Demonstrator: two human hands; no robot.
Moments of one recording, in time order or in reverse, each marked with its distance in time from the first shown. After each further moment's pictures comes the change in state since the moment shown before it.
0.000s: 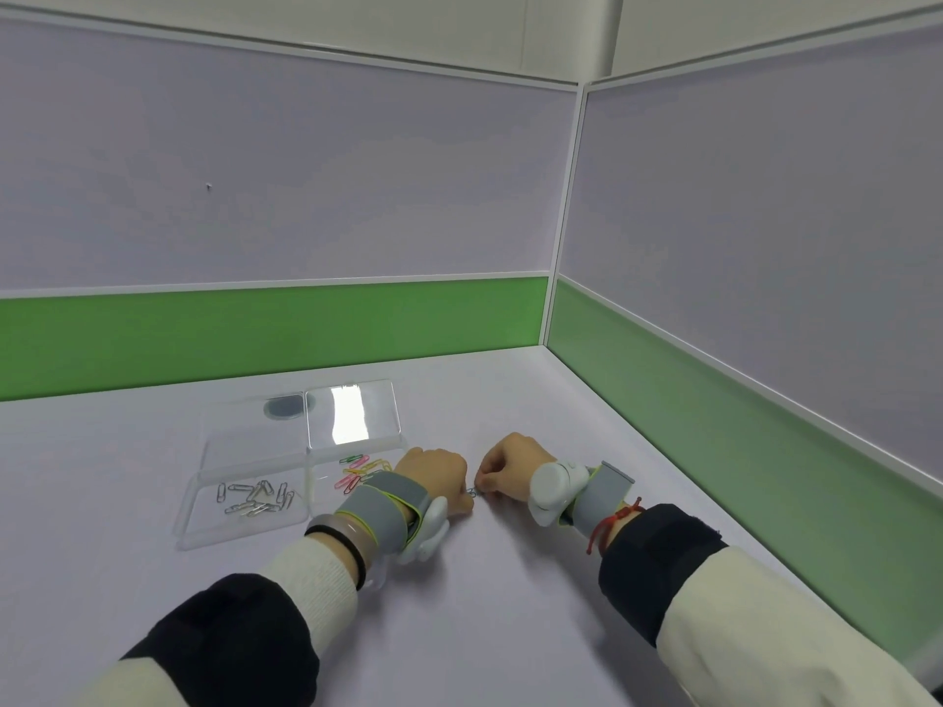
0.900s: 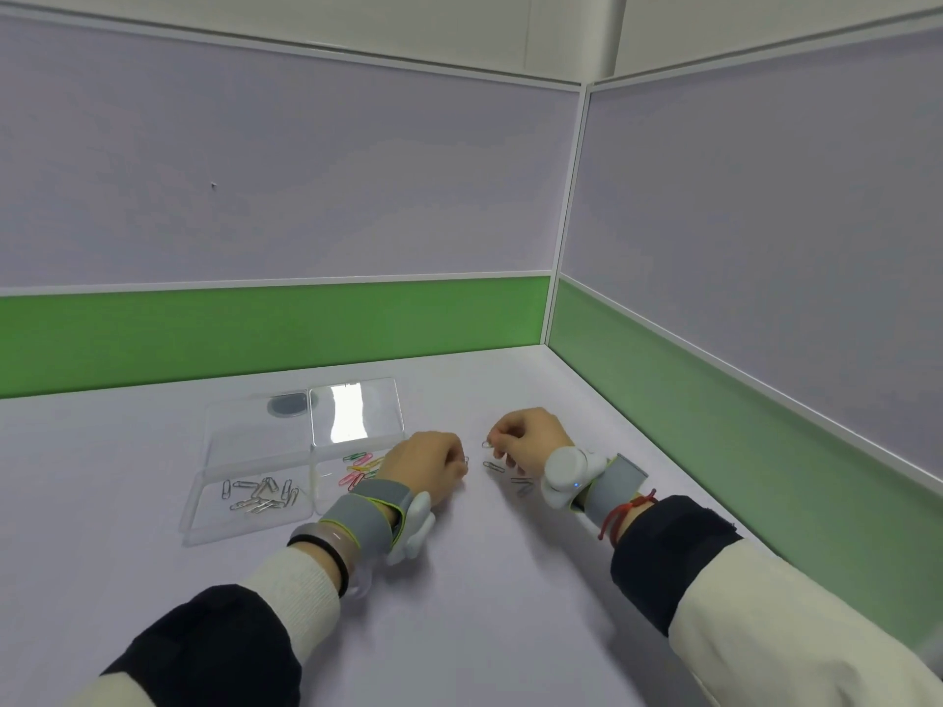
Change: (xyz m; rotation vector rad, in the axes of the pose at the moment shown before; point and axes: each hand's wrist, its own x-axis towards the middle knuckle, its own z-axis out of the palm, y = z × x) left_hand -0.005 -0.020 0.002 -0.404 0.257 -0.017; right_hand 0.002 0.003 -0.013 0.270 0.238 0.002
